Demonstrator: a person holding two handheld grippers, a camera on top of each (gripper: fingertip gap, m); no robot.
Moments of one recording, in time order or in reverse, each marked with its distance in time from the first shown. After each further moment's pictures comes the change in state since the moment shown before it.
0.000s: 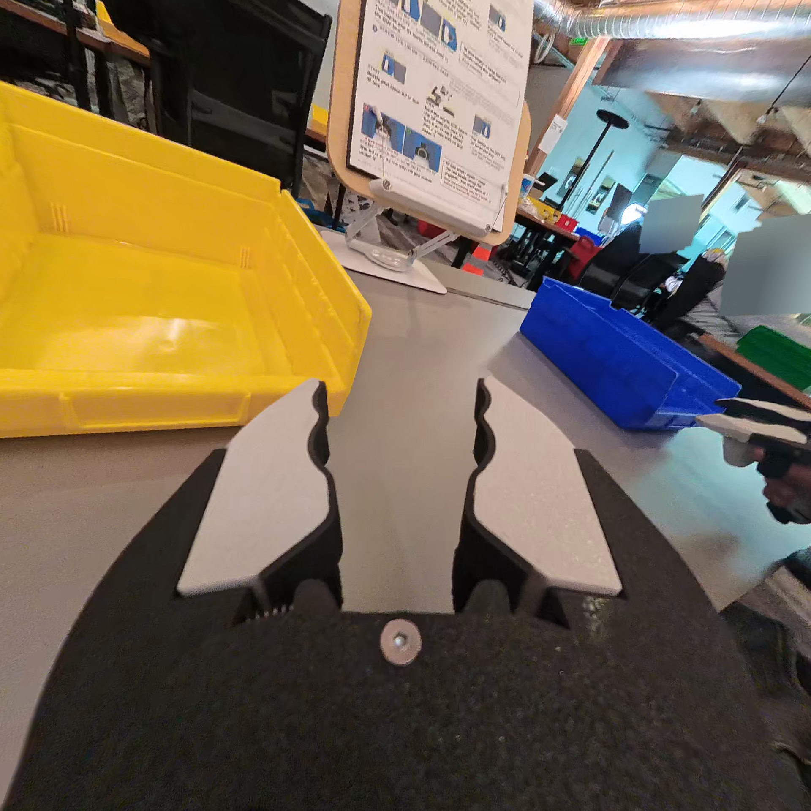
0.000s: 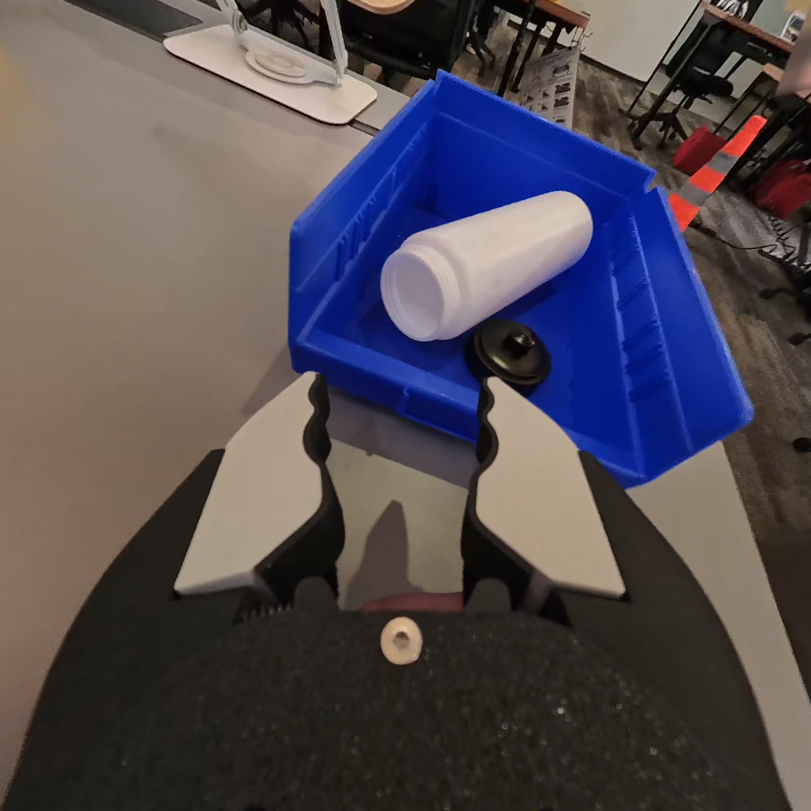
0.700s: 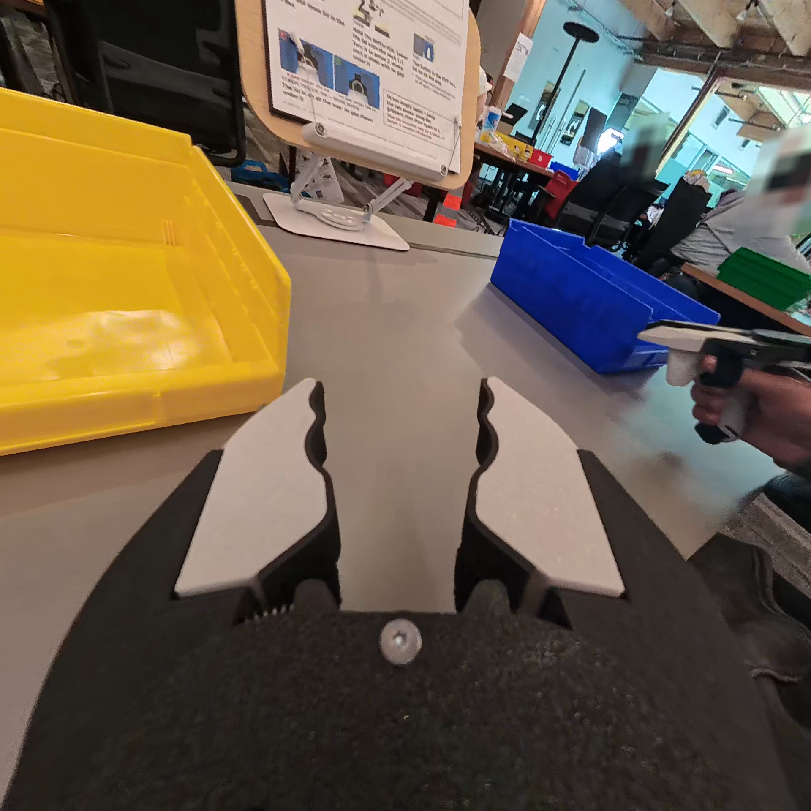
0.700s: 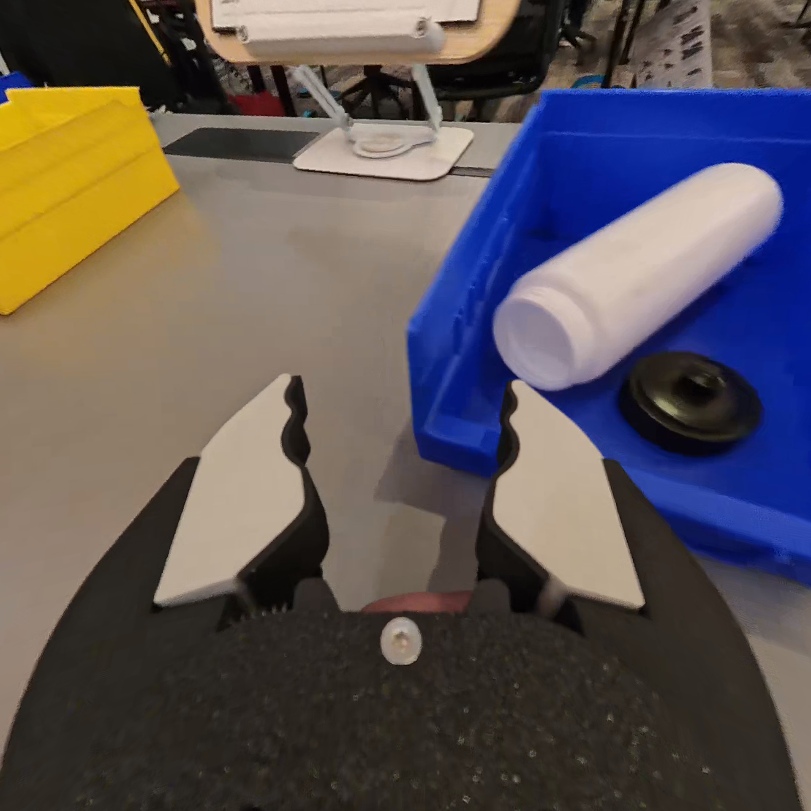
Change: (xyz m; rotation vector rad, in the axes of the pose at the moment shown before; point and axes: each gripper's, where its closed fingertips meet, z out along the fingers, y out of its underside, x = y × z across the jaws) left arm 0.033 0.022 0.011 -0.104 0.088 0.081; right arm -0.057 -0.034 0.032 0.063 -0.247 0.275
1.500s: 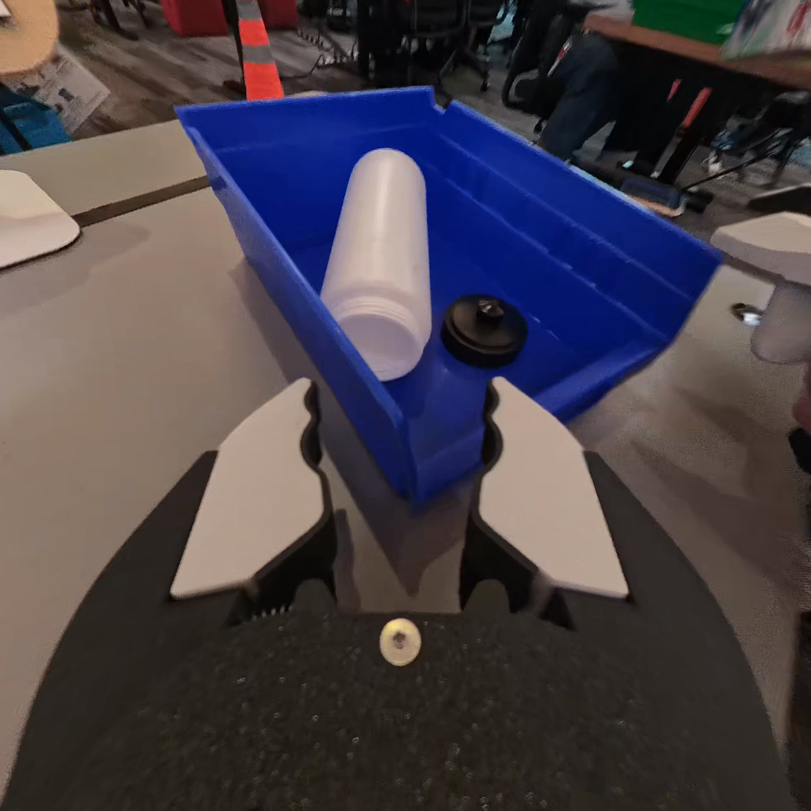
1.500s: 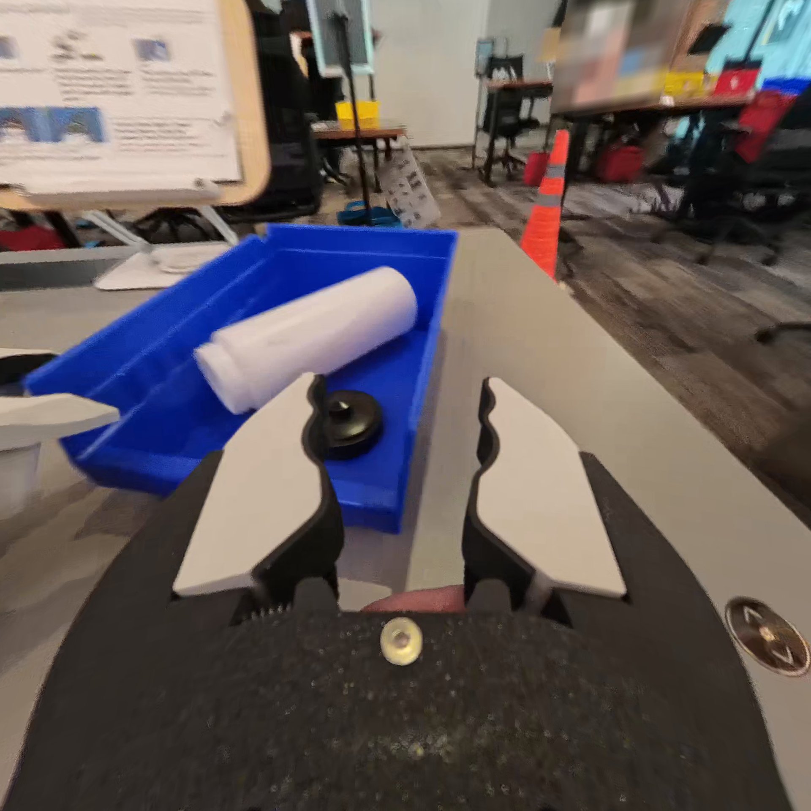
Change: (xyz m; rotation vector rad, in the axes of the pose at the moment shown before) left arm 0.207 0.059 0.242 -0.325 0.287 0.306; right arm 0.070 -0.019 -0.094 0.220 0.480 0.071
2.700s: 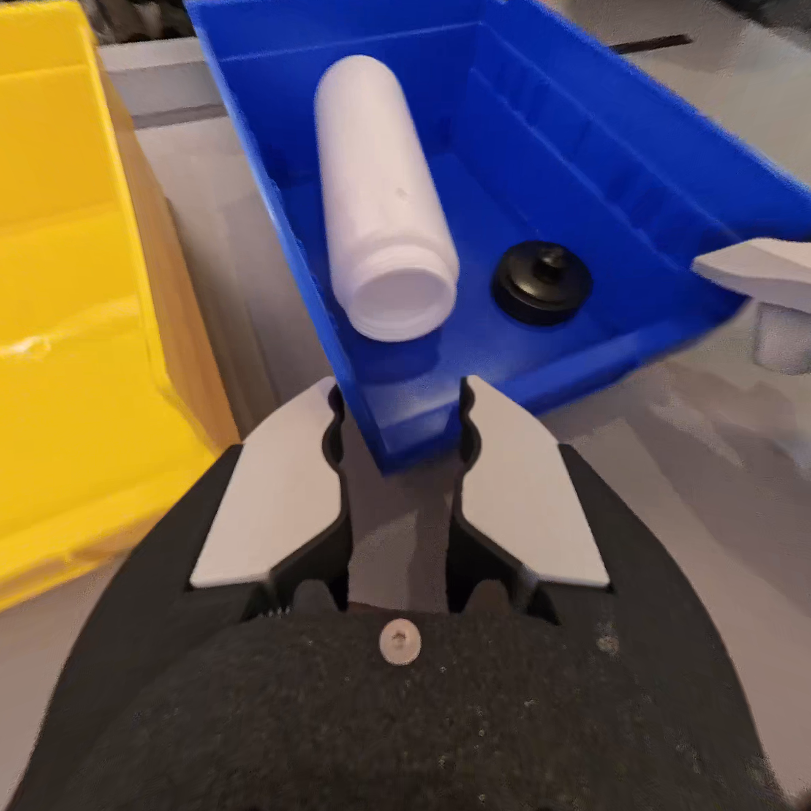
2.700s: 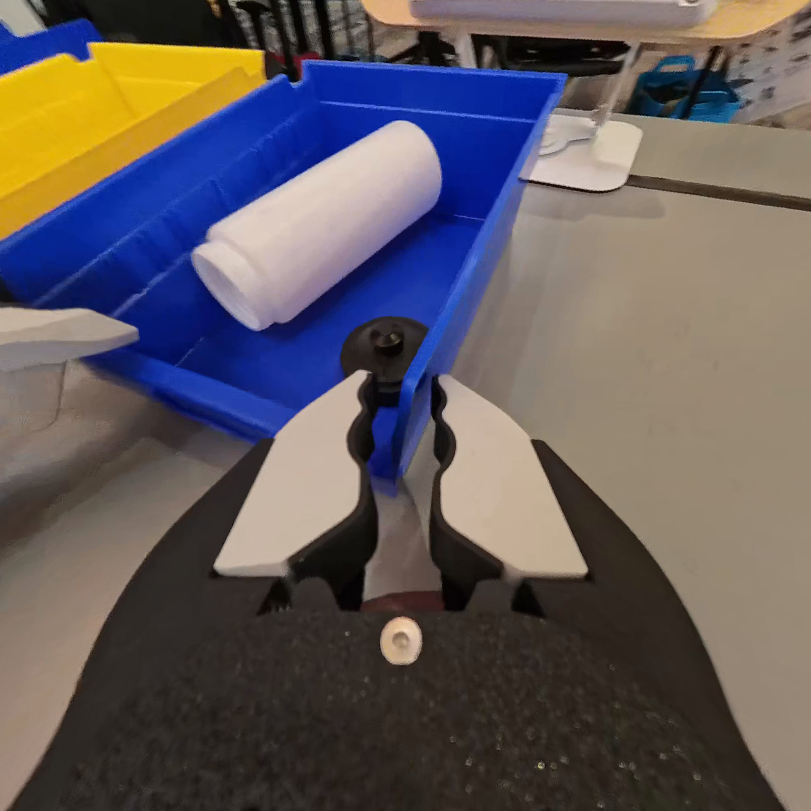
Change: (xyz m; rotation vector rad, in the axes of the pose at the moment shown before) left arm -0.161 0.085 -0.190 -0.105 -0.442 -0.187; right arm -0.270 0.050 0.053 -0.260 -0.550 -0.128
